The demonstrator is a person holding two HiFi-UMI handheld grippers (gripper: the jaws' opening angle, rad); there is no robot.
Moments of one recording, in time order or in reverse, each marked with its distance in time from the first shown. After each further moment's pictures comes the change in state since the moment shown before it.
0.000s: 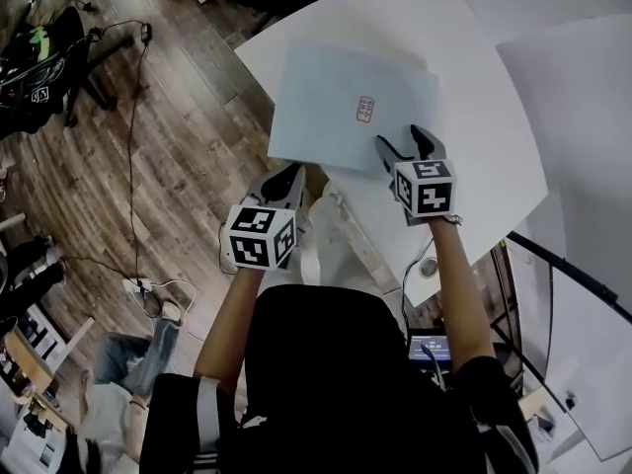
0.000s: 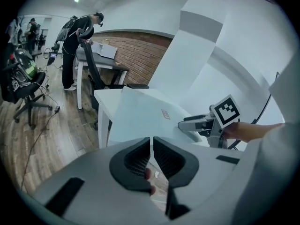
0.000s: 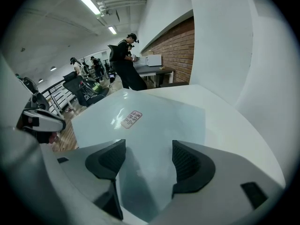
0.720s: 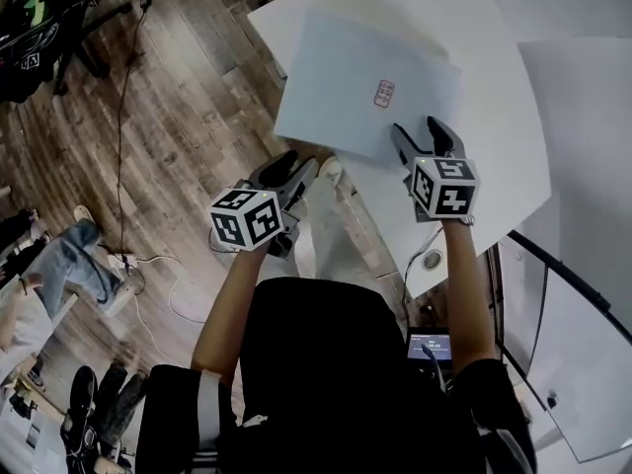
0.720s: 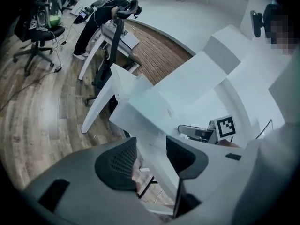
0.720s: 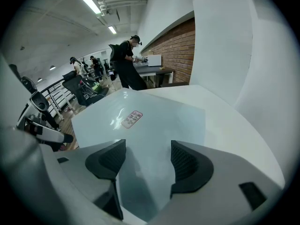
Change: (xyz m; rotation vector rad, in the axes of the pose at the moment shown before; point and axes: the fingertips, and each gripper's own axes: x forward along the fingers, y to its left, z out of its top) left arm 0.001 0.025 -0.040 -0.383 -0.052 -0.165; right arm -0.002 0.011 -0.002 0.000 -0.003 -0.015
